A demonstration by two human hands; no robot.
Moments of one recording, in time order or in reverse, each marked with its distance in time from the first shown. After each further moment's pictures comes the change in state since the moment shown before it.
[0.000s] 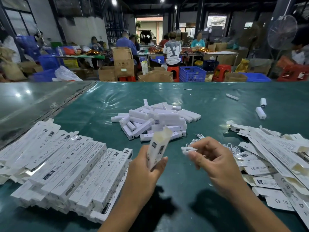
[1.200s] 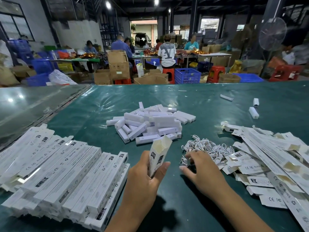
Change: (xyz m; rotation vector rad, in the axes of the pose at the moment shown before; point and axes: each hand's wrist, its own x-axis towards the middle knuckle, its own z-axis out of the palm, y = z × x) left_hand -0.011 0.003 0.007 -0.012 0.022 0.126; right_hand 0.002 0.055 -0.009 -0.988 -0.164 0.169
